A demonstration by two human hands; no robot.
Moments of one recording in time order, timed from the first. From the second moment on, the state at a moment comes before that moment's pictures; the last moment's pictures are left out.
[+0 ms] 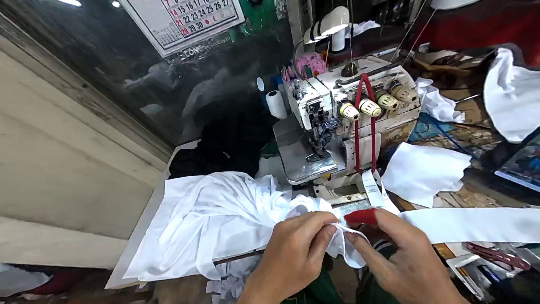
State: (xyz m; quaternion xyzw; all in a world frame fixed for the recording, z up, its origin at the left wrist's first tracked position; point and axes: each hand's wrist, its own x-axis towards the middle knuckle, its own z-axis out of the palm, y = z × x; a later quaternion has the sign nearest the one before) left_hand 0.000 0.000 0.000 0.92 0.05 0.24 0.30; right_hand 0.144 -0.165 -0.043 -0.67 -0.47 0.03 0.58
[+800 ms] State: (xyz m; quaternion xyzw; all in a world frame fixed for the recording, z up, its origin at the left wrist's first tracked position) left_hand 0.003 0.080 0.140 0.89 0.09 0.24 0.37; right_hand 0.164 -0.137 0.036 -0.54 -0.50 0.13 0.66
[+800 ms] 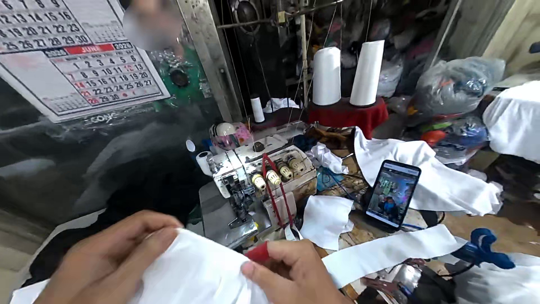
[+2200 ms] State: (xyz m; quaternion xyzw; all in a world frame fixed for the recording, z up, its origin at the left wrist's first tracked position) left_hand 0.094 0.107 0.071 0.94 0.20 0.26 -0.01; right_hand 0.179 -0.048 -0.024 -0.63 -0.24 0.06 0.73
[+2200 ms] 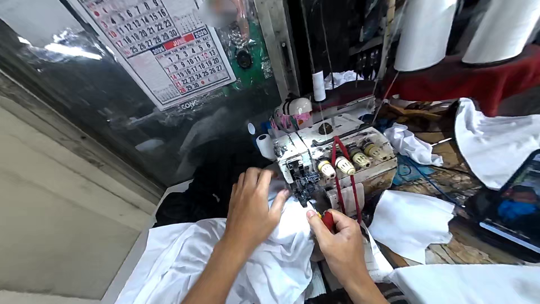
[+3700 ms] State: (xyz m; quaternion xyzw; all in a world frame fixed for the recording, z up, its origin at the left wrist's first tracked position) left_hand -0.039 -0.063 -0.015 0.83 0.14 0.06 0.53; right_hand 0.158 -0.227 0.000 -0.70 -0.51 0.18 0.47
